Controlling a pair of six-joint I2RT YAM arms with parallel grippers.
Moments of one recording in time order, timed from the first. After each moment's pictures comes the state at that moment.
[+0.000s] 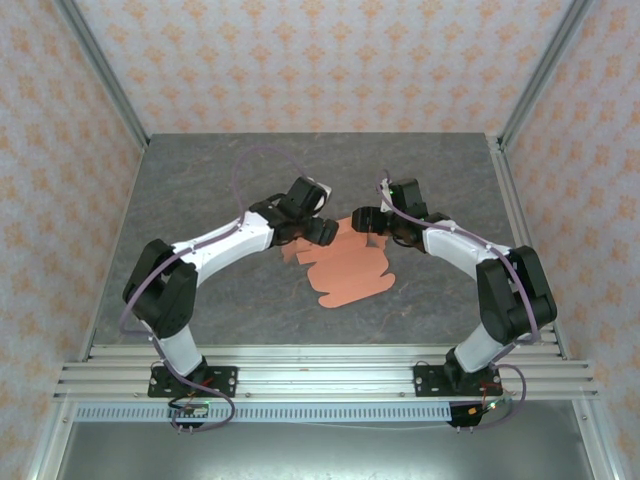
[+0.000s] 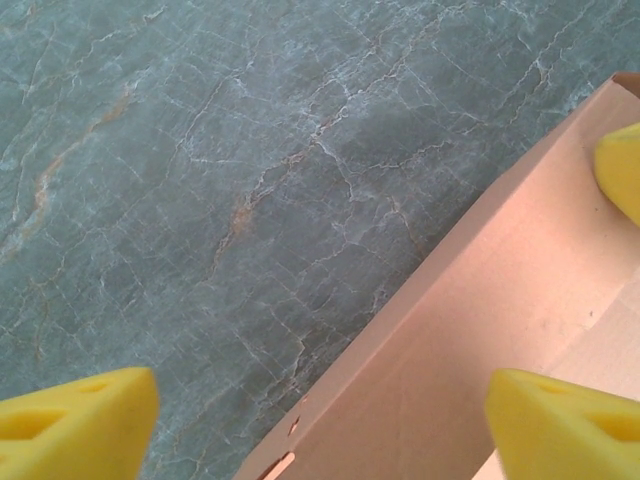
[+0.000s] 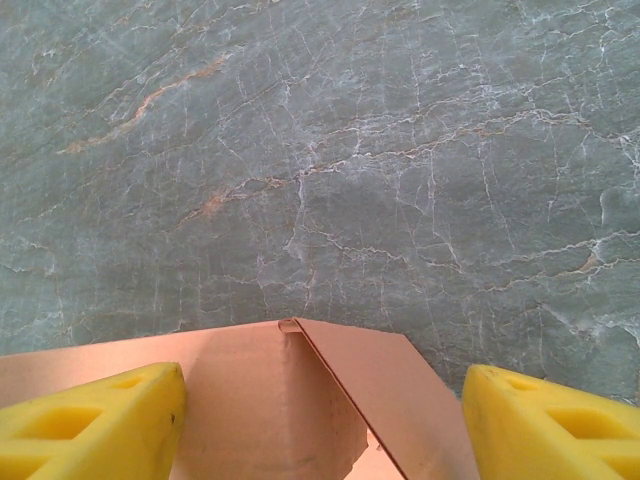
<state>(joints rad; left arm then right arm) -0.62 1.74 1.30 -0.49 -0.12 -0.18 0.37 1.60 0.96 -0.15 -0.25 0.37</state>
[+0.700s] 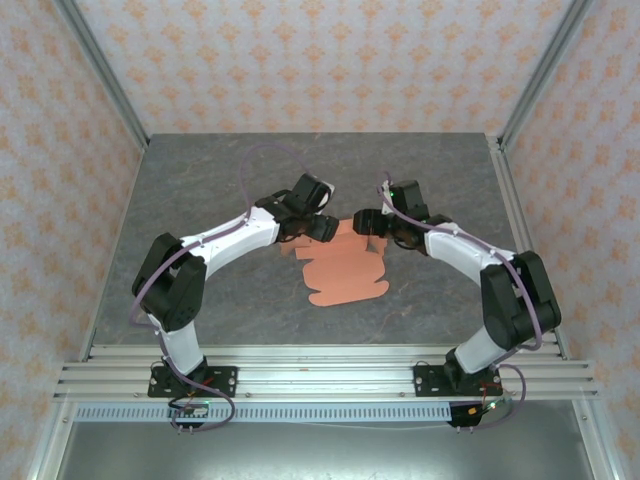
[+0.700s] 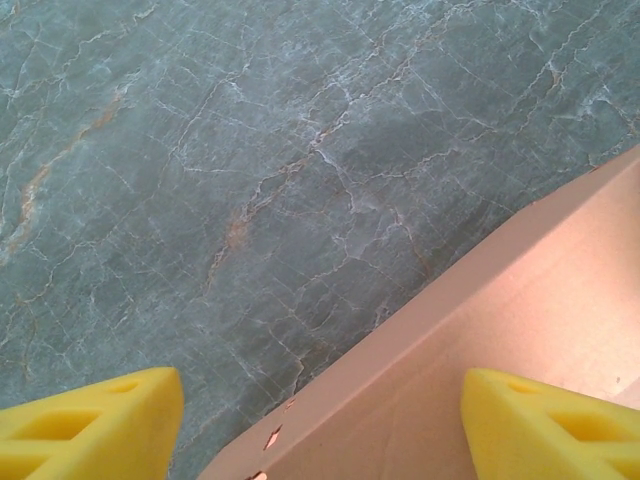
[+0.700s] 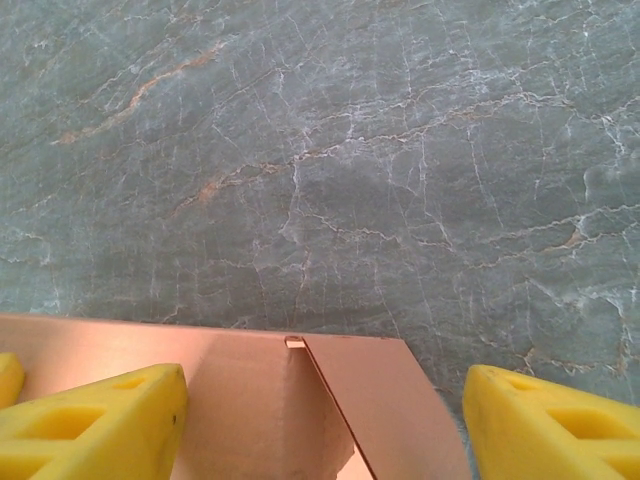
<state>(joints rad) -0.61 1.79 1.35 -0.50 -0.12 -0.18 0.38 1.56 0.94 -0.18 -0.23 0.38</state>
